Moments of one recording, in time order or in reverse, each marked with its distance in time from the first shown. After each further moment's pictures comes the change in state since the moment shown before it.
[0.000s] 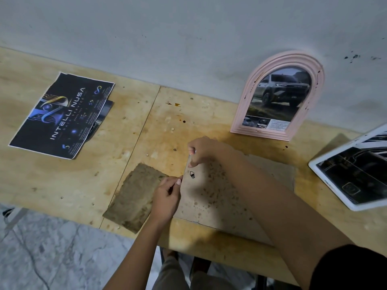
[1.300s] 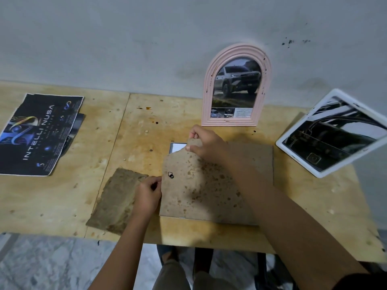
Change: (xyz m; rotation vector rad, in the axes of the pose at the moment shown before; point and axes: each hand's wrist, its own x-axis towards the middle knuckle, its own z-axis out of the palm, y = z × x) left_hand 0.006 -0.001 0.001 0.221 -0.018 0.083; right_hand -0.087 0.045 0.011 0.525 0.464 -0.039
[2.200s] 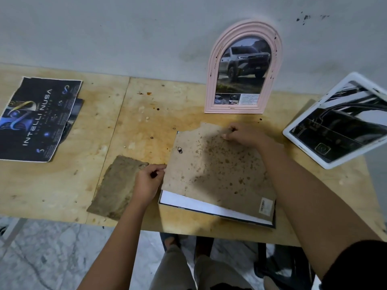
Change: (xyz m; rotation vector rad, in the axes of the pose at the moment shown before) left_hand 0.000 0.007 -0.003 -0.071 -0.052 -0.041; right_hand -0.007 0.075 -0.046 -0.098 -0.140 0.342
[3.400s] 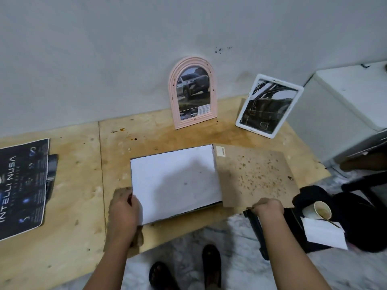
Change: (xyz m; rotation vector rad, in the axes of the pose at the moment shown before) left_hand 0.011 -0.053 -0.080 0.264 0.030 0.281; right_hand -0.210 0.010 0.166 1.778 0.959 0.886
